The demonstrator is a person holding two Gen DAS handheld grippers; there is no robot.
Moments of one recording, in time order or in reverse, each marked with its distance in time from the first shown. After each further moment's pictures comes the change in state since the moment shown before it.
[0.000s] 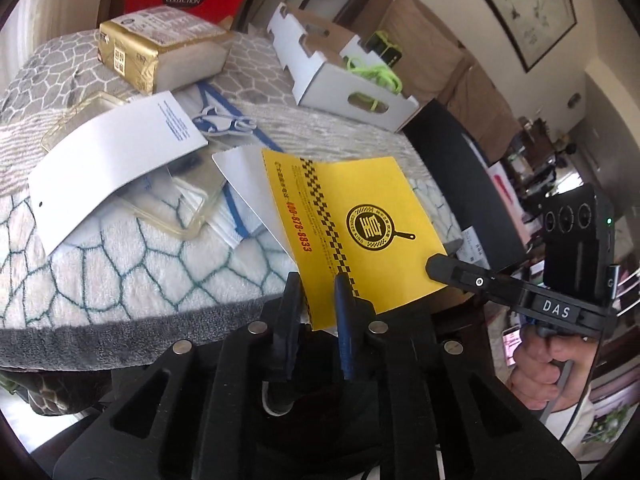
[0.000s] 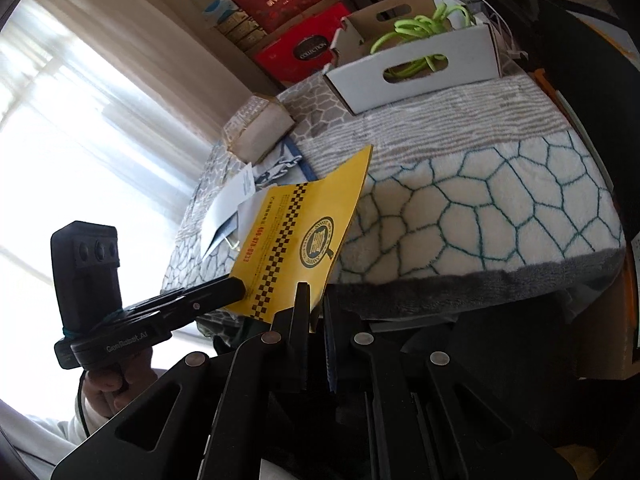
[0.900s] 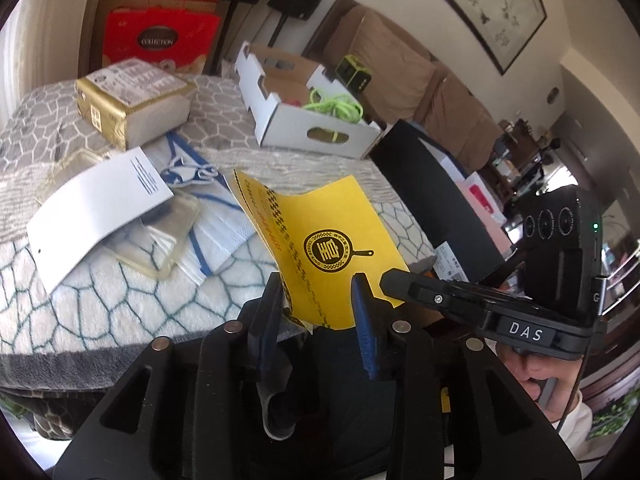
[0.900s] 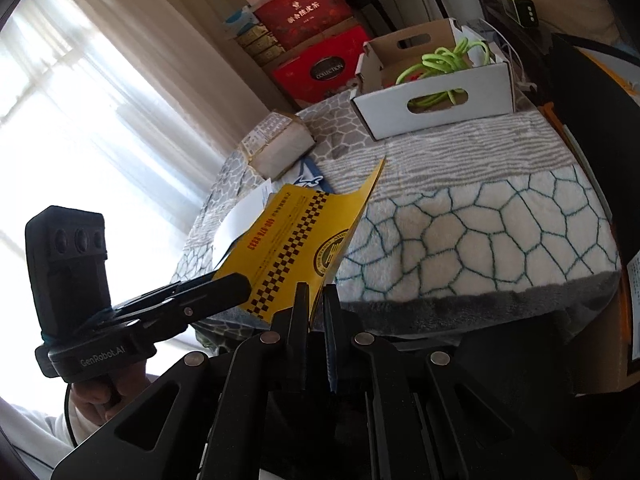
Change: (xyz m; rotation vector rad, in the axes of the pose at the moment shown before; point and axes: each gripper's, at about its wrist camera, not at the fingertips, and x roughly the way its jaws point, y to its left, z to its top) left arm -0.018 -0.031 0.006 0.093 -0.100 -0.011; right arm -0.009 0.020 -0.003 -0.060 -0.076 -0.015
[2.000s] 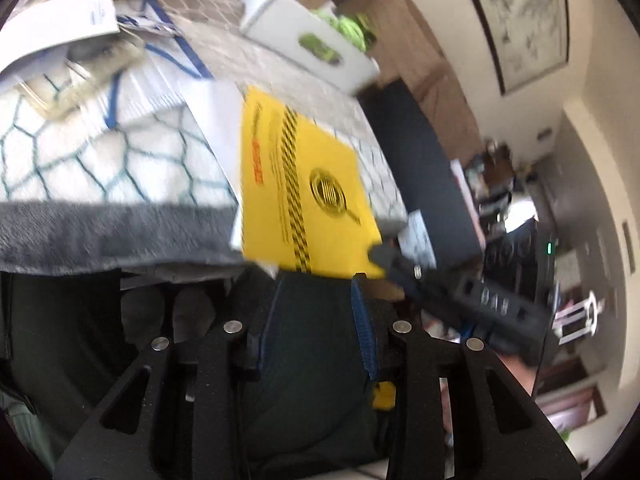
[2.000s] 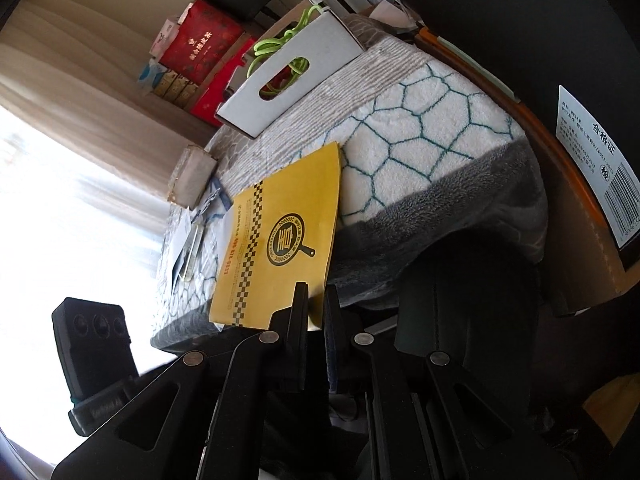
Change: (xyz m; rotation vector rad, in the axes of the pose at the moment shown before) left arm 0.069 -0.005 -0.050 -0.263 0.115 -0.184; right arm -0.022 -0.092 -0.042 0.350 -0.040 -0.045
